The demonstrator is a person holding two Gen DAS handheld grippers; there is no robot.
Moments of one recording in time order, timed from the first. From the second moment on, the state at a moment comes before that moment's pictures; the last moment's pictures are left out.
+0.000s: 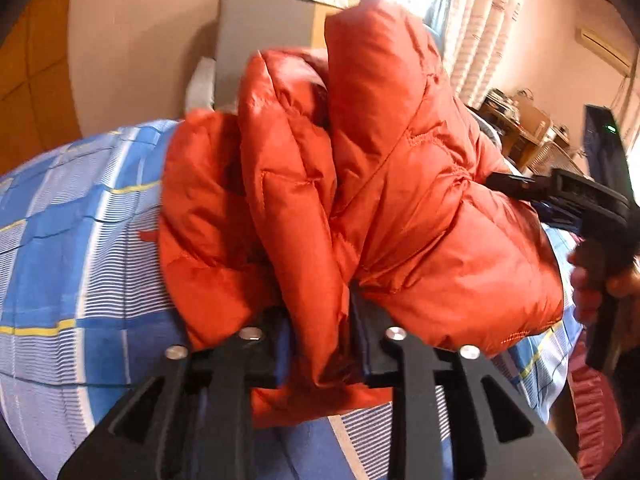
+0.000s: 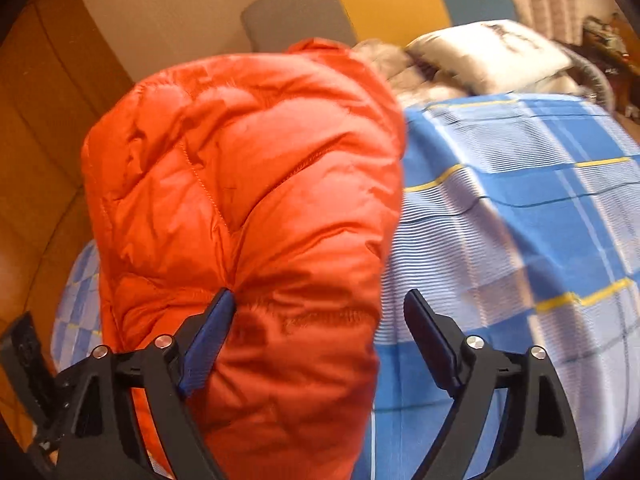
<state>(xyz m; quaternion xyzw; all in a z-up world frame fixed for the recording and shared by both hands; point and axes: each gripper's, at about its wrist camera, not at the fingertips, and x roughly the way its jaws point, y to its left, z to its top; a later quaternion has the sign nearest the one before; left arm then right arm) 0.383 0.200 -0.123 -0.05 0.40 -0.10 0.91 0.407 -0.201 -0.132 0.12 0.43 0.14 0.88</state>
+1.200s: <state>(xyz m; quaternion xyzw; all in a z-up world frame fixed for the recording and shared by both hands) 0.217 0.194 -0.078 -0.04 0.31 0.03 0.95 0.192 -0.144 -0.083 0.02 0.33 -0.02 0.94</state>
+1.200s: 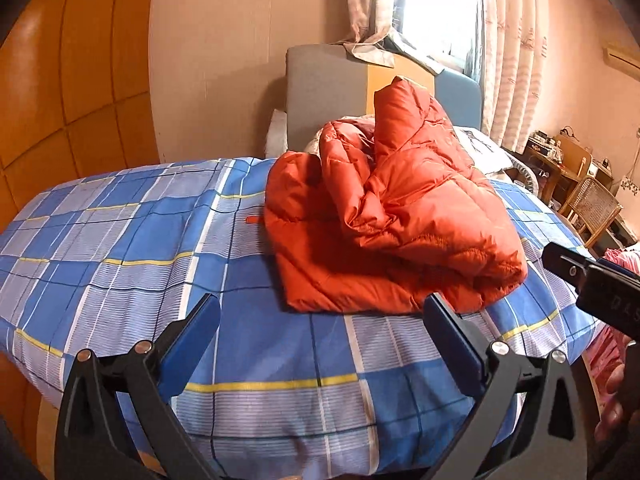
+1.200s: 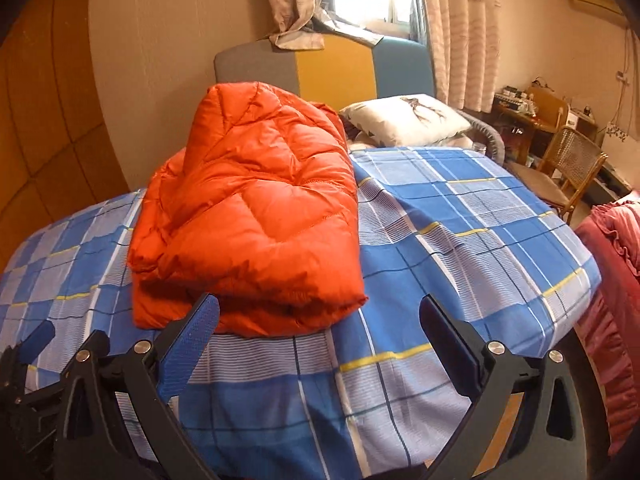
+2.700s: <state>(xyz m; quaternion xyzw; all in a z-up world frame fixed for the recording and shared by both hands) 0.180 0.182 -0.060 -0.02 0.27 0.02 0.96 0.154 -0.143 -0.084 0.00 0.31 -0.03 0.95</state>
